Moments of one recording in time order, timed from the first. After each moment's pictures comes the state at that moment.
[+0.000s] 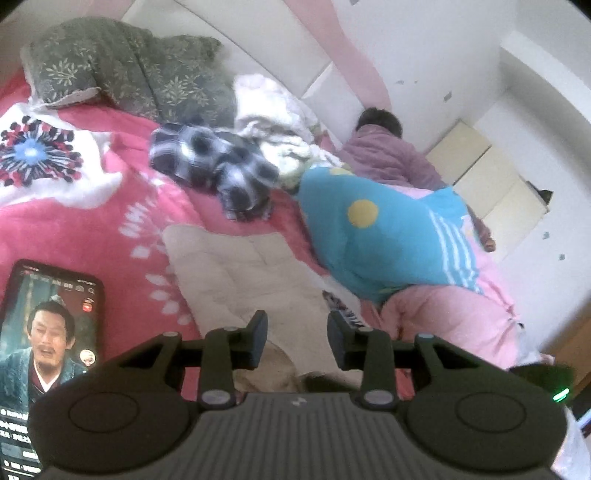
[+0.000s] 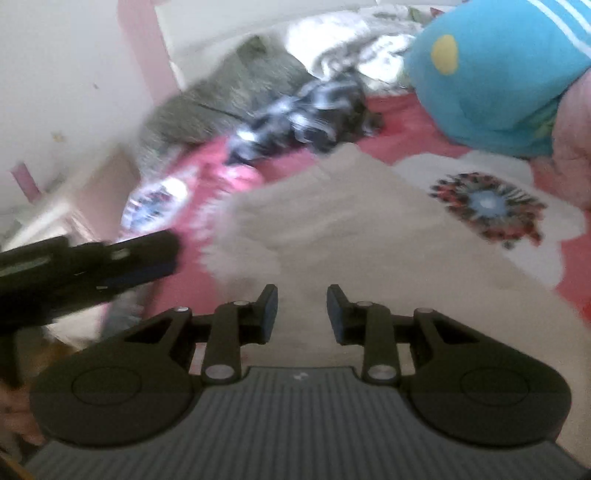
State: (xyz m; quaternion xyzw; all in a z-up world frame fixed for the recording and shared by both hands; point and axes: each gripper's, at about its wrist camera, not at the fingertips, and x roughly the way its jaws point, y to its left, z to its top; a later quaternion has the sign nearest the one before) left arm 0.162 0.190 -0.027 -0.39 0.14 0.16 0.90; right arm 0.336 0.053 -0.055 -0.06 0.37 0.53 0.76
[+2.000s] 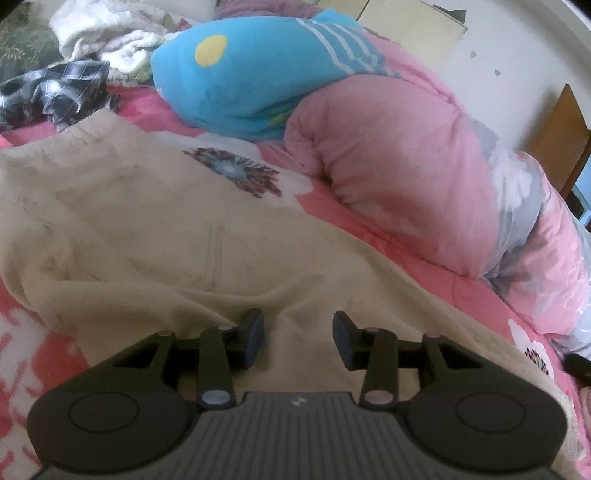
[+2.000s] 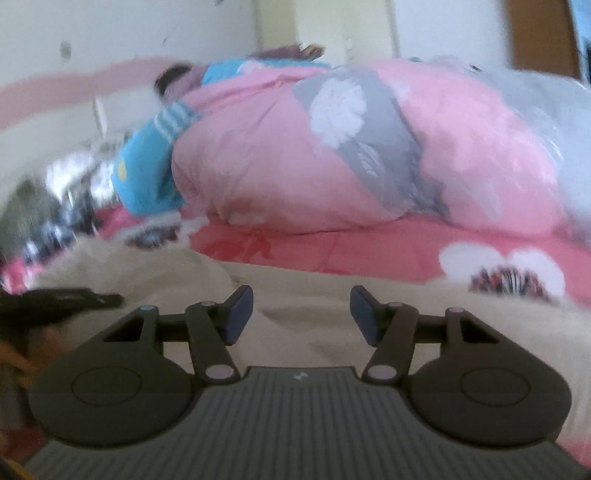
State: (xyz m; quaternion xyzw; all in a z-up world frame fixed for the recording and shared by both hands) left arm 0.267 0.082 -0.078 -0.22 0.31 0.00 0.92; right arm 0.241 -0.249 -0.032 0.01 0.25 0.12 0.96
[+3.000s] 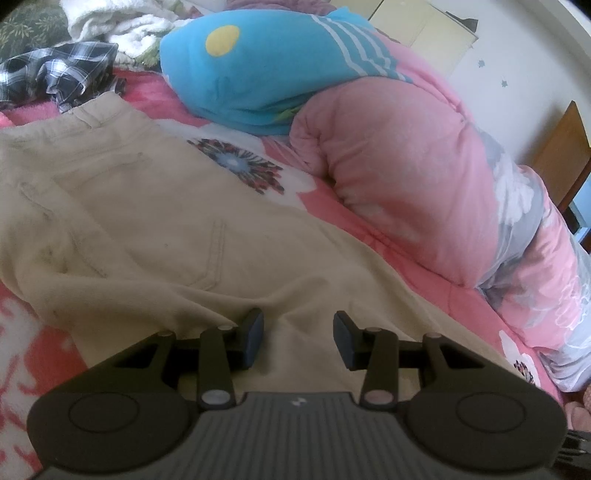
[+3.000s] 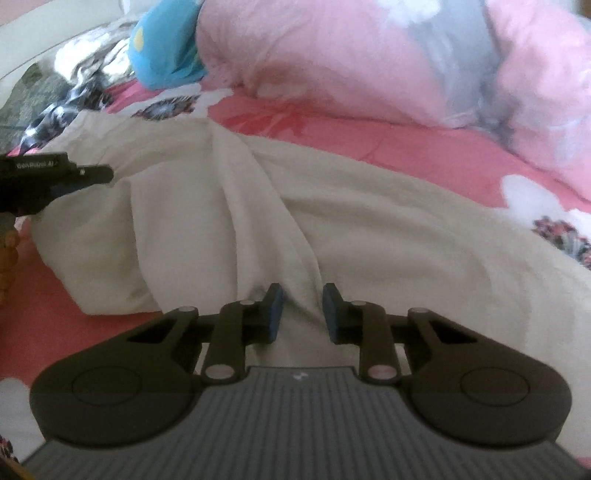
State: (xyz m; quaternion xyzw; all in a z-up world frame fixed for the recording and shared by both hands) left arm 0.270 0.093 -0.081 -0.25 0.31 -0.01 0.92; right arm 0.252 -0.218 -0.077 -0.04 0.39 0.15 0.91
